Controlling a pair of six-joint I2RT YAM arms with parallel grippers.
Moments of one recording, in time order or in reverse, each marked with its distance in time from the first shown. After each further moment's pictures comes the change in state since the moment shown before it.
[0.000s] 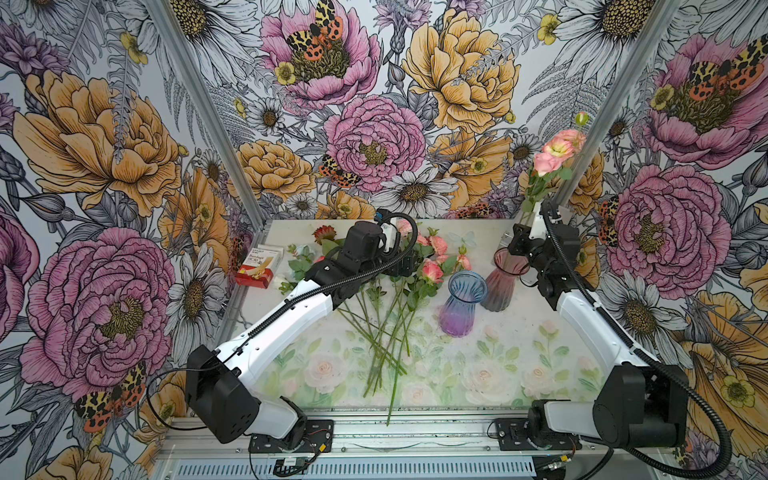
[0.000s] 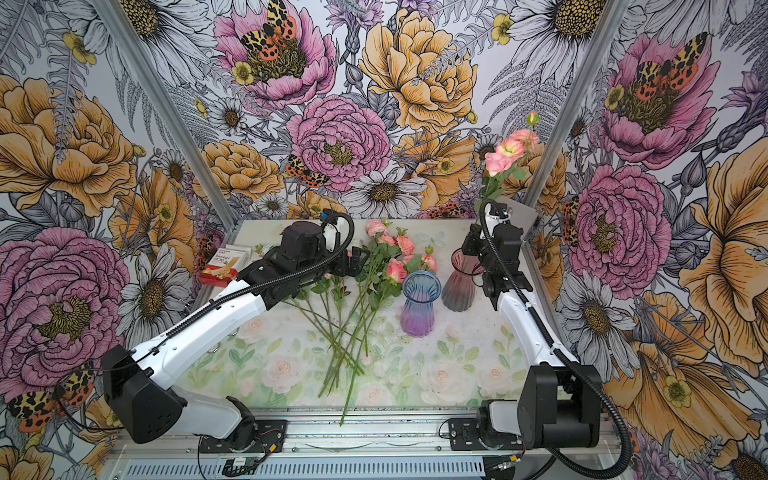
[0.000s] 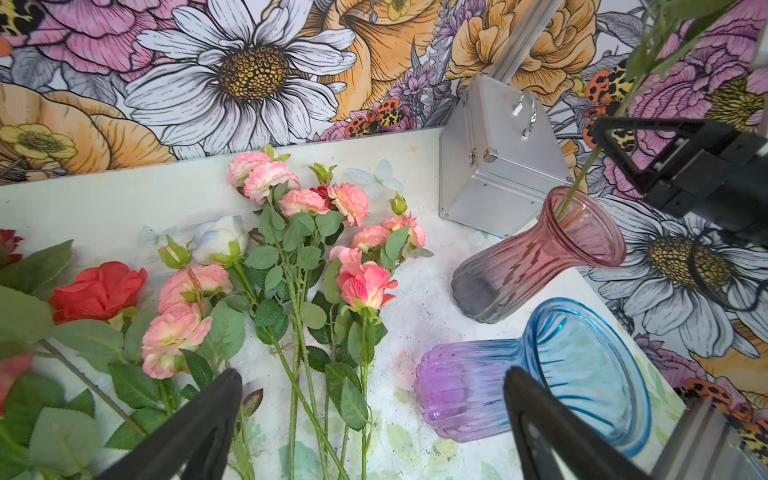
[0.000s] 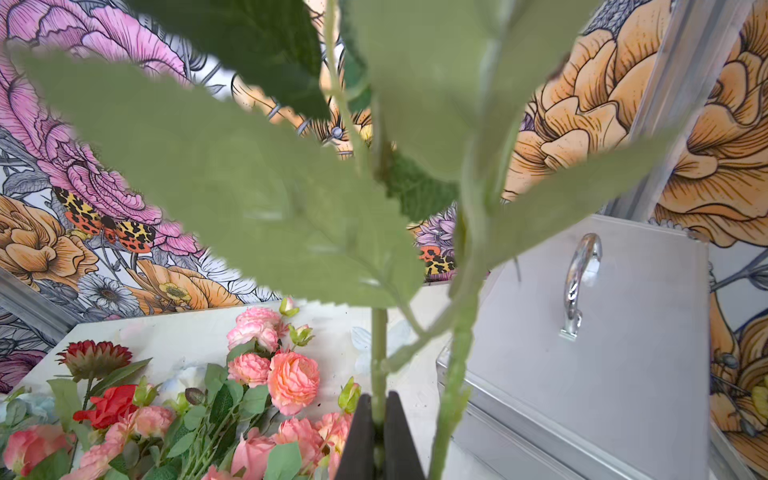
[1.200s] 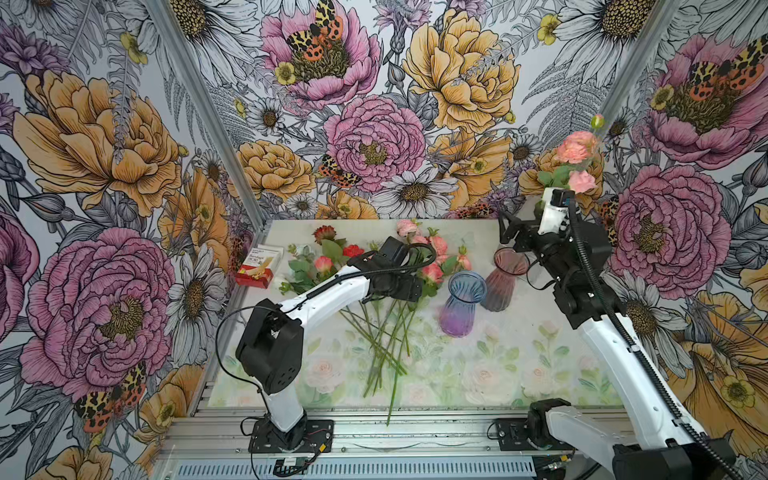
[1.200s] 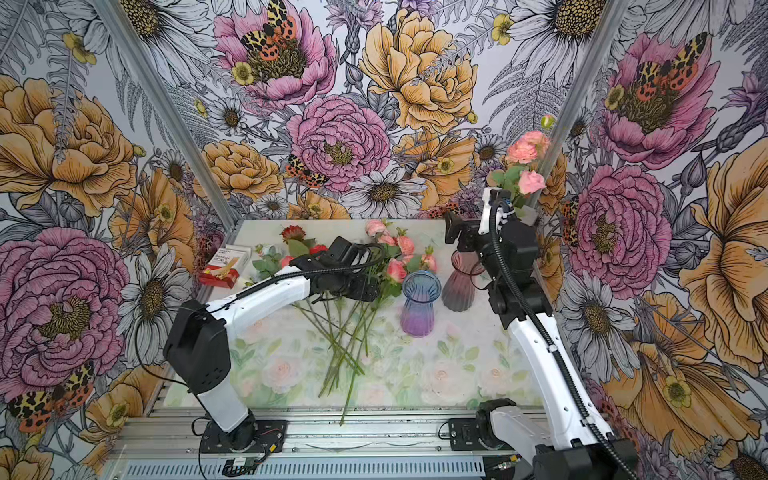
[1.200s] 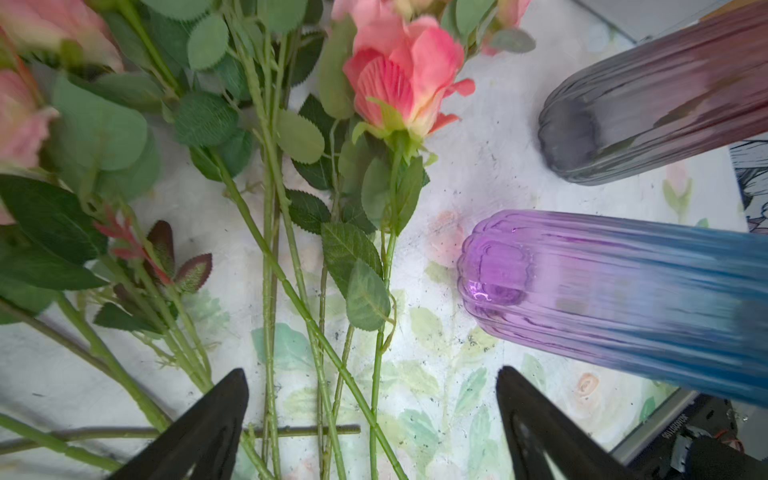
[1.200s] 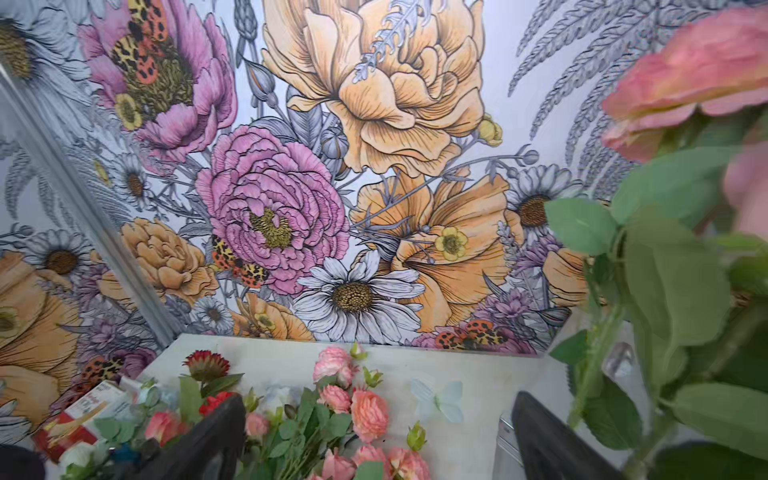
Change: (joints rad) left arm -0.028 0.355 0.090 -0.293 0.133 -0.066; right arm 0.148 -0.226 0.179 -0.219 -0.030 -0.036
